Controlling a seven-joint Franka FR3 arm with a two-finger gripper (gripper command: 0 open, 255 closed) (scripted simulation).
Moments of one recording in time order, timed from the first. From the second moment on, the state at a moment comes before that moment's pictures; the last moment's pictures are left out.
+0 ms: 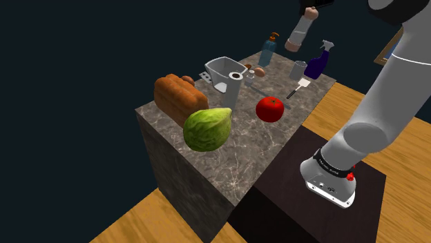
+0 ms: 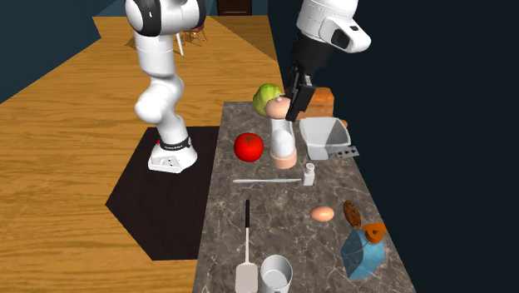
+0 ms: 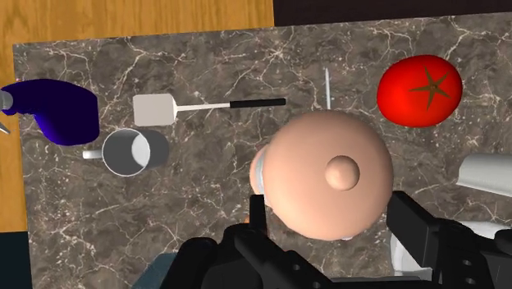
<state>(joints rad) -0.15 0.19 -0.50 -1.27 -0.04 1.24 -0.63</state>
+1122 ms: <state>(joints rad) 0.08 0.15 -0.34 -1.44 0.00 1.35 -0.22</state>
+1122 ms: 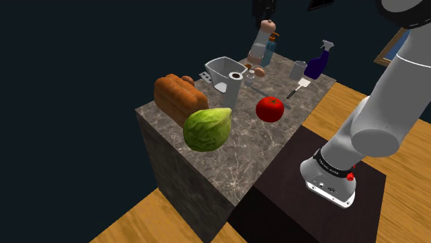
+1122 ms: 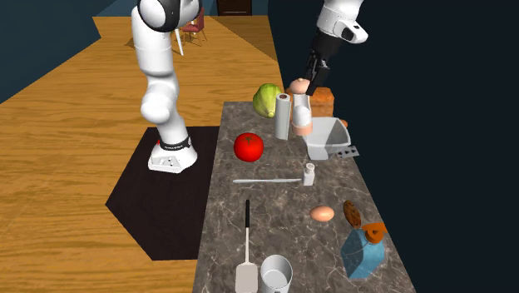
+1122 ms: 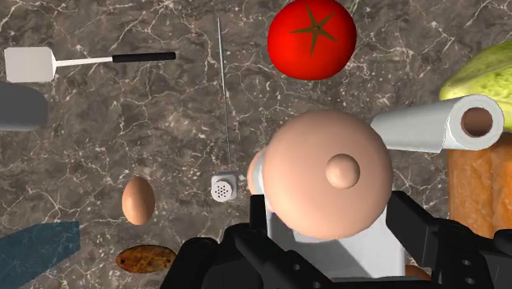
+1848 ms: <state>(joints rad) 0.20 0.28 -0.24 -1.34 0.07 1.38 0.00</state>
